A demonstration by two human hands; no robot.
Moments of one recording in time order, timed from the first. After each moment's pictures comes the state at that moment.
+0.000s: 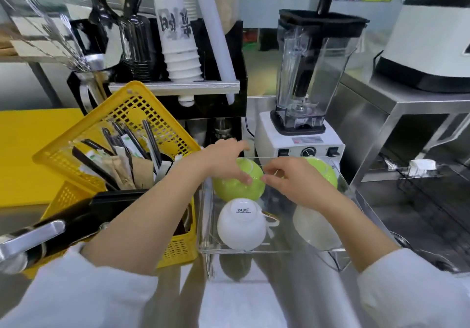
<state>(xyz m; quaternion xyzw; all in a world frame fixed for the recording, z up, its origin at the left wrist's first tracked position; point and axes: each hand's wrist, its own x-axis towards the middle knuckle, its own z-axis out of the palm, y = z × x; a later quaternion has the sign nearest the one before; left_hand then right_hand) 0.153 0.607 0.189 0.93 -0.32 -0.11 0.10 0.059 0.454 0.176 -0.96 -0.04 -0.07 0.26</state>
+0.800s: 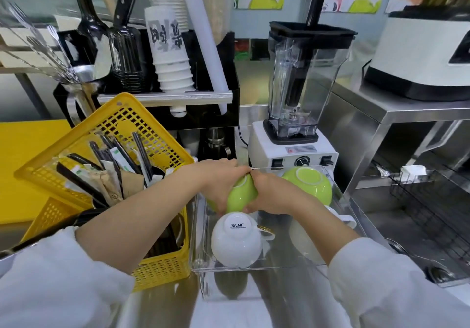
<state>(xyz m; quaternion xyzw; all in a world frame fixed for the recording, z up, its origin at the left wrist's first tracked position) 0.169 0.602 0.176 0.88 -0.45 -0.11 -0.09 0.086 0.474 0.167 -0.98 -0.04 0.07 0.18</state>
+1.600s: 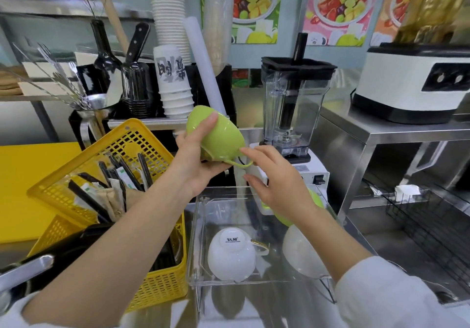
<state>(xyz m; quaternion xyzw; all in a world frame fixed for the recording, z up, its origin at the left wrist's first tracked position) 0.120 0.619 0.245 0.48 -0.02 -0.14 0.87 0.065 0.466 0.201 -0.88 -0.20 -0.38 0.21</state>
